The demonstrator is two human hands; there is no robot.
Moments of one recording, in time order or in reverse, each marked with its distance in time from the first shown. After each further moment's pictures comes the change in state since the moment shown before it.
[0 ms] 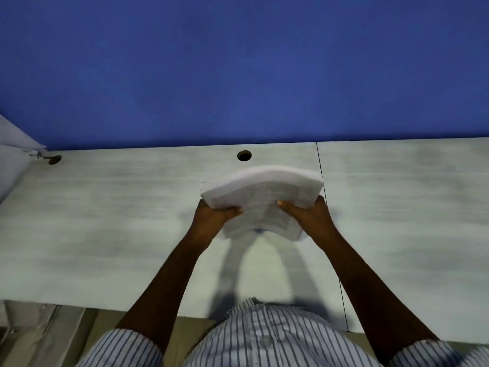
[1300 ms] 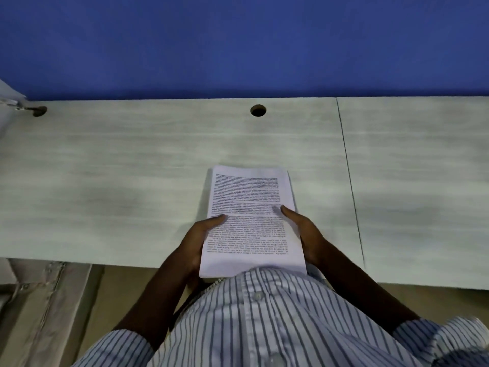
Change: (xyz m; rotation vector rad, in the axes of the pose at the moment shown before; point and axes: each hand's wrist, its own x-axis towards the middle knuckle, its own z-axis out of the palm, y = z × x) left_hand -0.072 -0.088 -0.089 -0.477 -0.198 -0.862; right_hand -0.076 0.099 0.063 0.549 -0.226 0.759
